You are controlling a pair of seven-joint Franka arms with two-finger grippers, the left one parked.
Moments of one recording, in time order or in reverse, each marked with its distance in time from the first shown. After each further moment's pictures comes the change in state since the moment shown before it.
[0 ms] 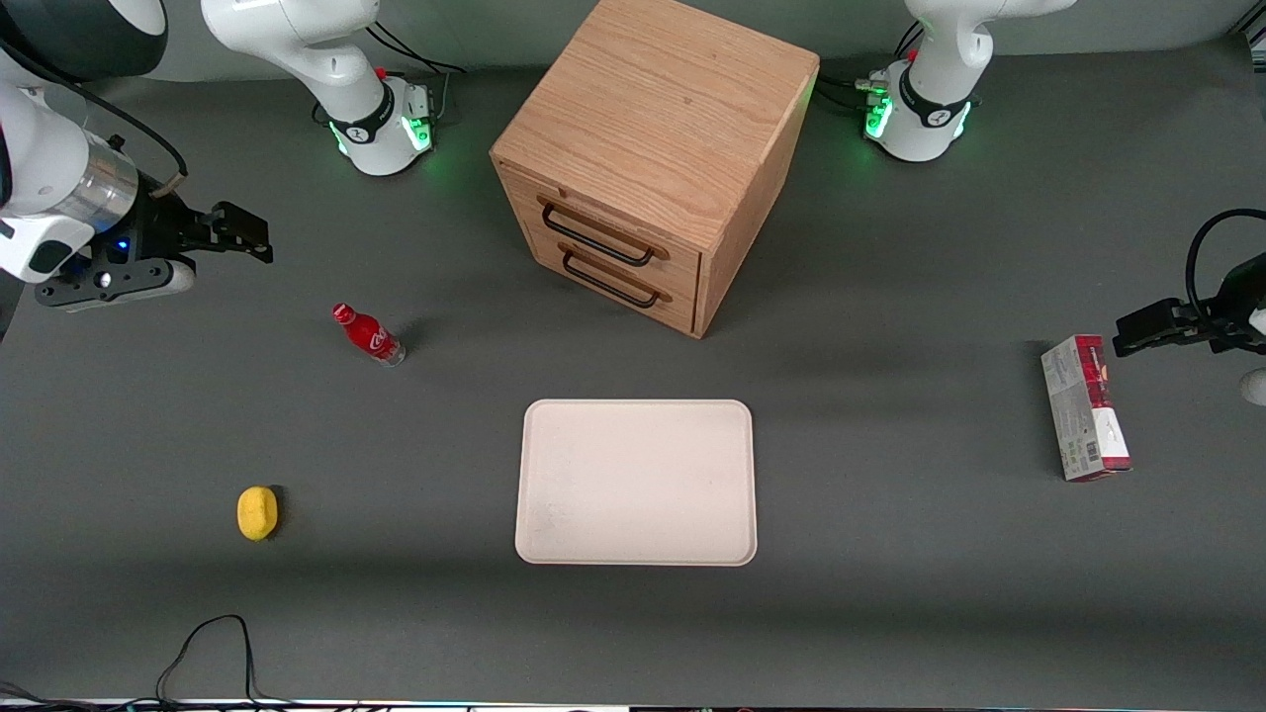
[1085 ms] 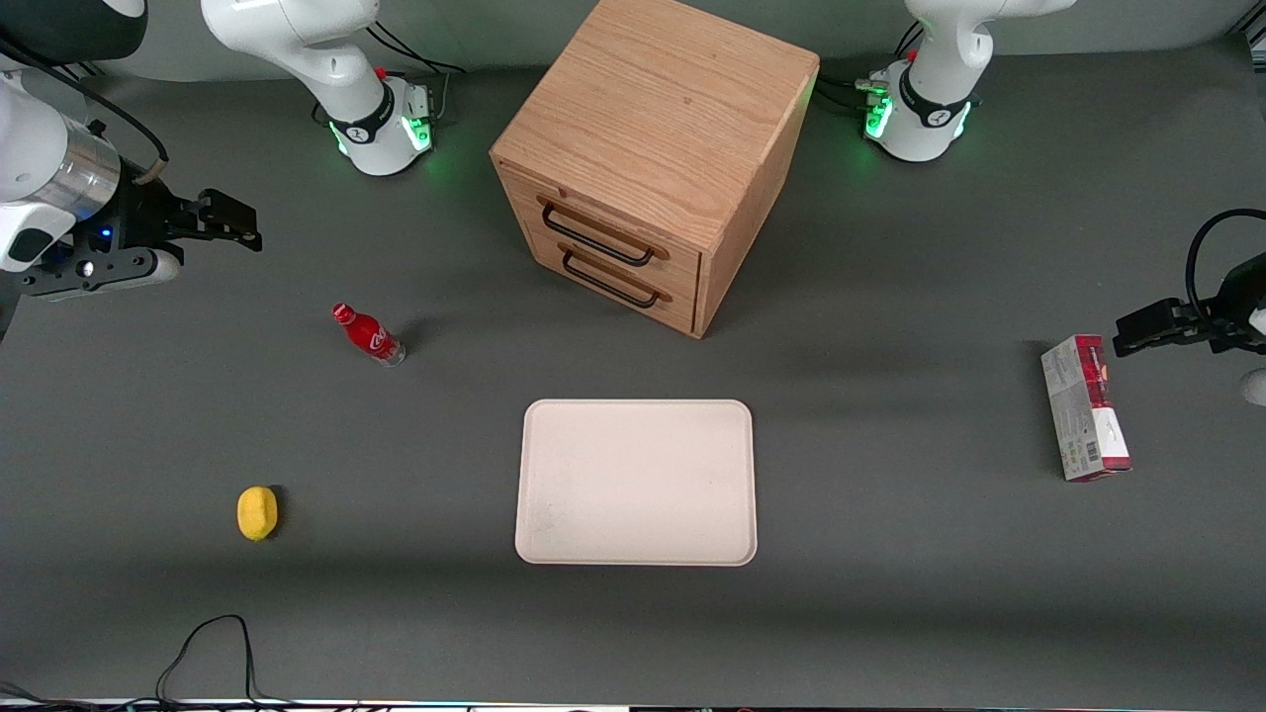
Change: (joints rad) arm -0.006 -0.001 0.000 0.026 0.000 -0.052 0.000
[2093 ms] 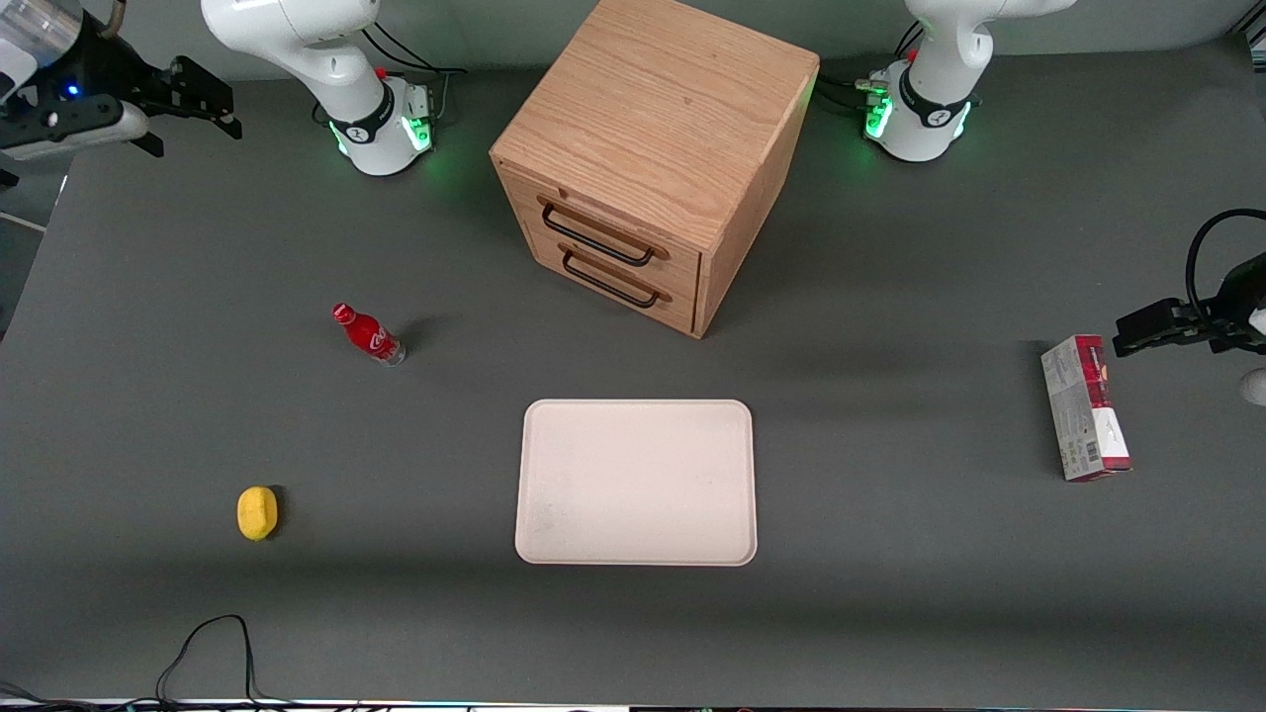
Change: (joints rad) arm 0.001 -0.307 0.009 -0.207 0.000 -0.077 0.000
